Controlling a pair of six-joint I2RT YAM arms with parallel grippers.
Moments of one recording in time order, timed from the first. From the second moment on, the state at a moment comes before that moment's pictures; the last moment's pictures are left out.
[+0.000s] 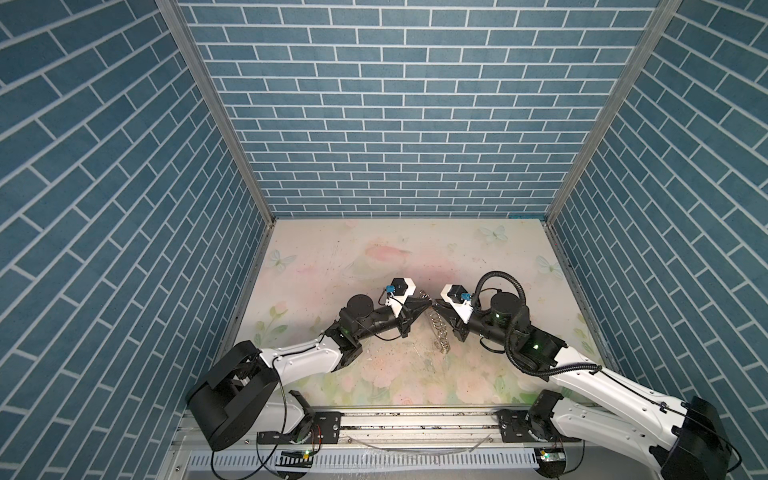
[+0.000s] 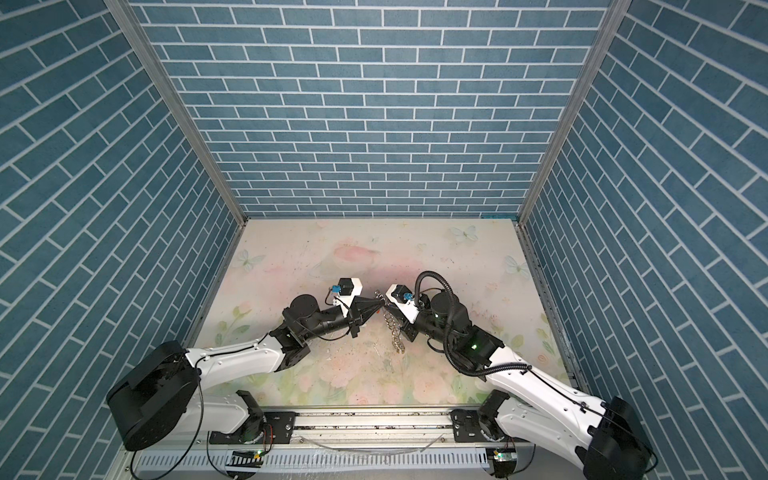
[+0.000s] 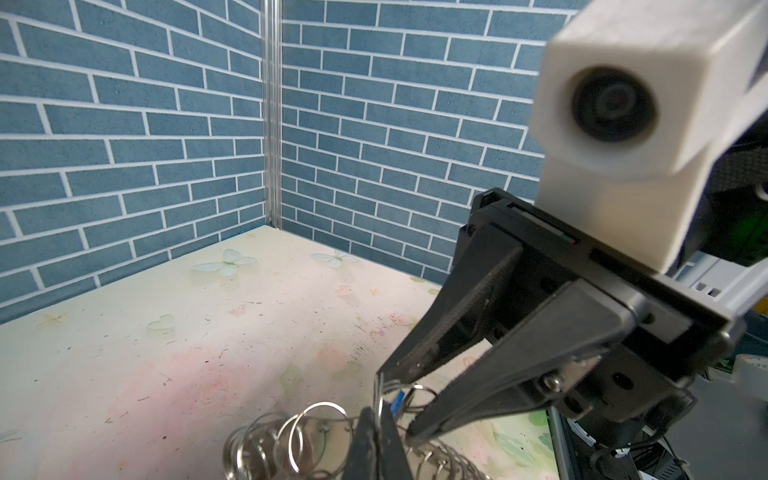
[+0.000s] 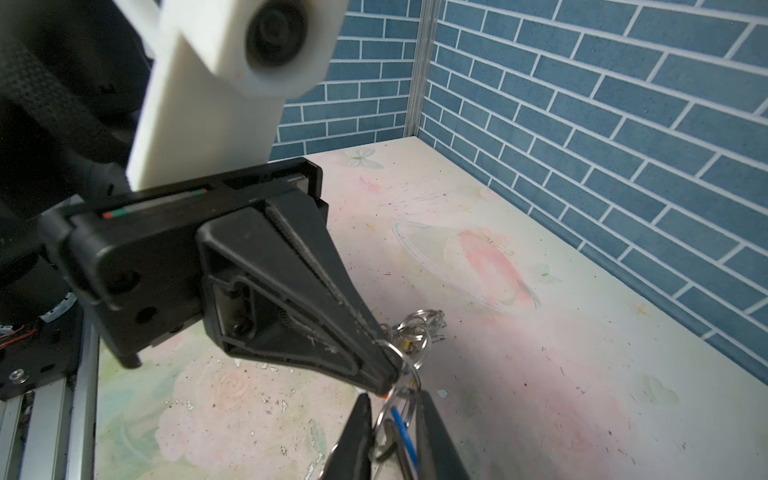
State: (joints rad) left arm -0.78 1.34 0.49 0.86 0.44 -0.16; right arm 0.84 0.94 0.59 0.07 -0.18 -0.19
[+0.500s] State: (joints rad) left arm -0.78 1.35 0.49 0.85 0.40 -0.18; right arm 0.85 0.94 0.59 0.06 -0.18 -0.24
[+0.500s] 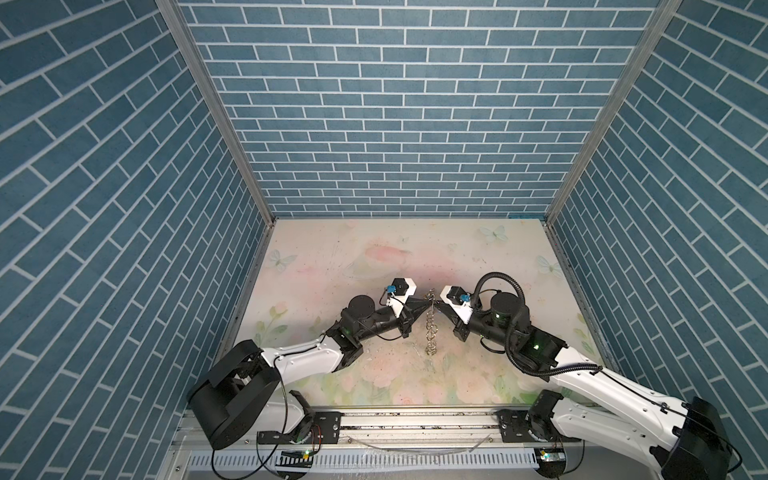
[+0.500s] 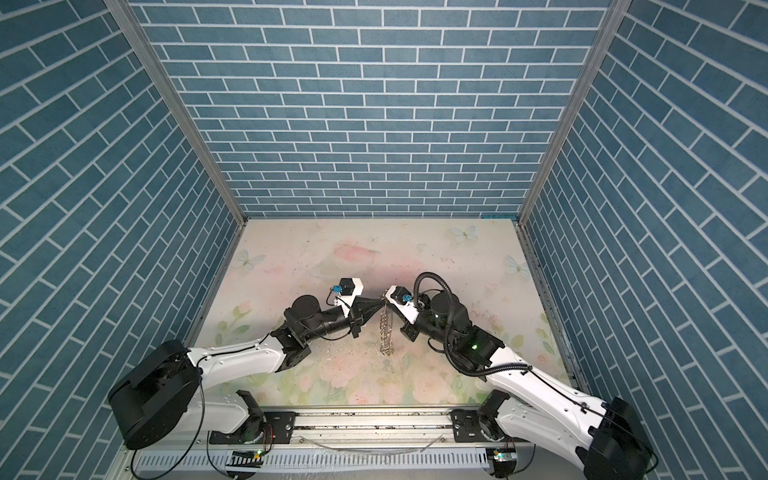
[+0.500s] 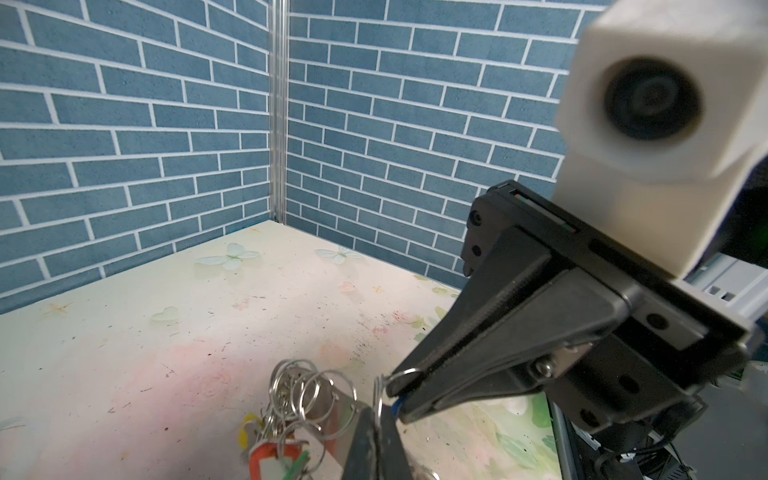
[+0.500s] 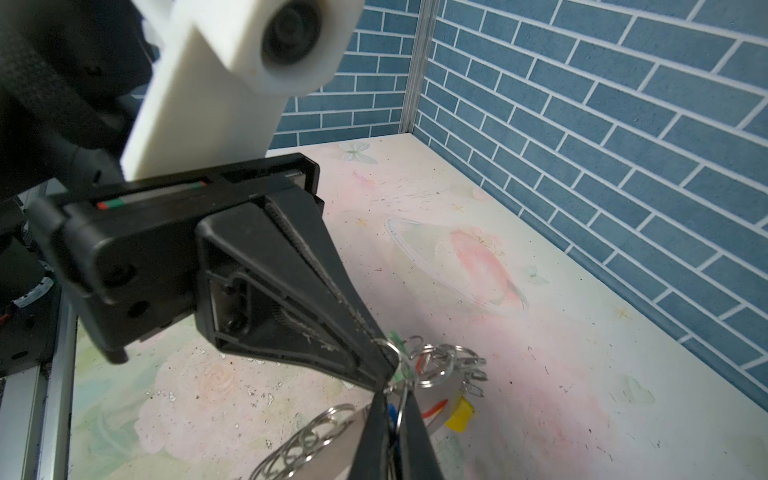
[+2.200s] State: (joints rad) left arm -0.79 1.37 0.47 1.02 0.63 -0.16; right arm 0.66 0.82 0.63 -0.14 -0.63 -0.14
